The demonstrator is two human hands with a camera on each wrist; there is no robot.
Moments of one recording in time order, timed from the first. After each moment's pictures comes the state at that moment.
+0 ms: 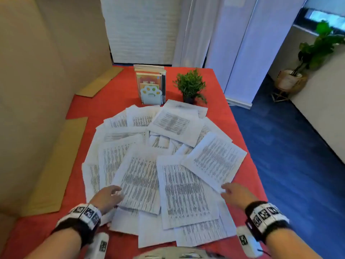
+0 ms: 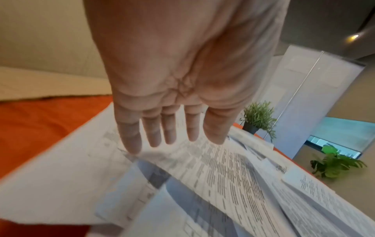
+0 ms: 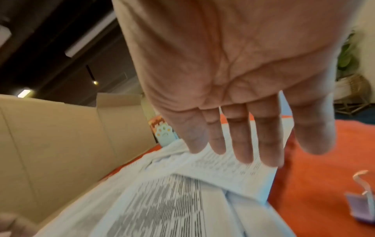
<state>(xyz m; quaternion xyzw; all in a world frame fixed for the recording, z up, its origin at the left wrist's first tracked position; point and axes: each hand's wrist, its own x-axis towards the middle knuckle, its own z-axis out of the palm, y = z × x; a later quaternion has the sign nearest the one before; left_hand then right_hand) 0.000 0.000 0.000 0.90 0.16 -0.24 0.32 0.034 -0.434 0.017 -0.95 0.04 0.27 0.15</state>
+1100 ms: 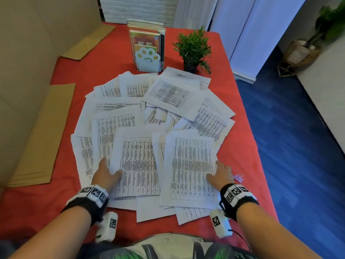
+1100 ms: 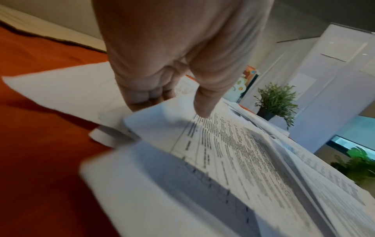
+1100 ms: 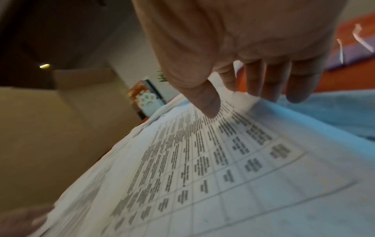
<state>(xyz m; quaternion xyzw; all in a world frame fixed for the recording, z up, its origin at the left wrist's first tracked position) -0.006 -0.032 -0.032 0.86 0.30 -0.13 0.40 0.028 -0.393 -0.034 -0.93 0.19 0.23 0.23</state>
